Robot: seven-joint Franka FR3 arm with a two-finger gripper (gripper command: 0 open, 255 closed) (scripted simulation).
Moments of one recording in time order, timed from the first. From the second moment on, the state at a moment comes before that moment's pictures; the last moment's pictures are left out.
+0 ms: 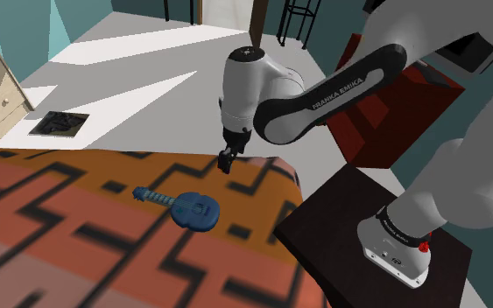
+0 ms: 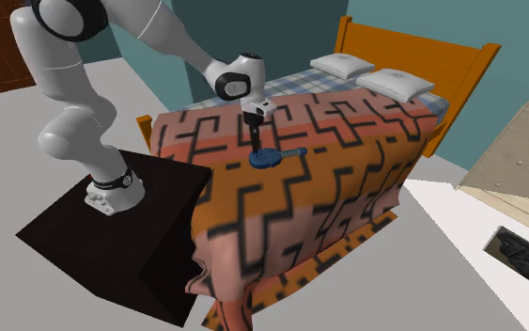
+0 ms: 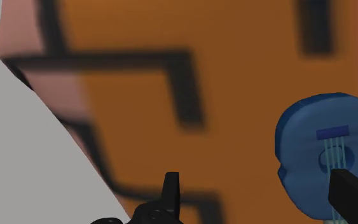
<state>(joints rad) 0.24 0.16 0.34 -2.23 -0.18 2.36 0.32</state>
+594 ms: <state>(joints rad) 0.38 0.48 0.31 -1.95 -0.38 2.41 0.46</state>
